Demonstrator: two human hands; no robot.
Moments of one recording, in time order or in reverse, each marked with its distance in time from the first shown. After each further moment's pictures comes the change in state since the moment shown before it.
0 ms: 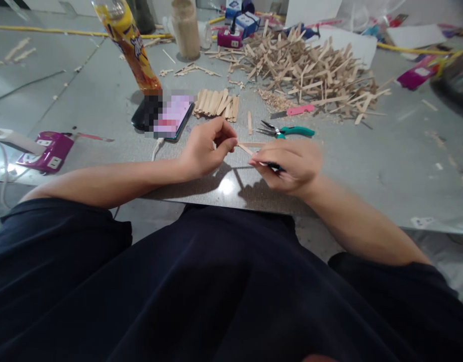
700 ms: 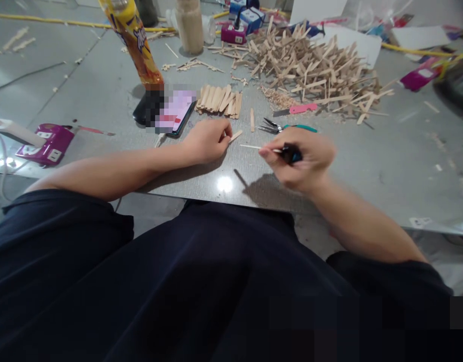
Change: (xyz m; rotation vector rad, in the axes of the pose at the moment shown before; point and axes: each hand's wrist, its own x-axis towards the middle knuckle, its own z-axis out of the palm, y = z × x) left_hand 0.027 -0.039 -0.010 0.556 -0.225 -0.036; right_hand 0.009 -0.019 -0.007 0.241 0.182 0.247
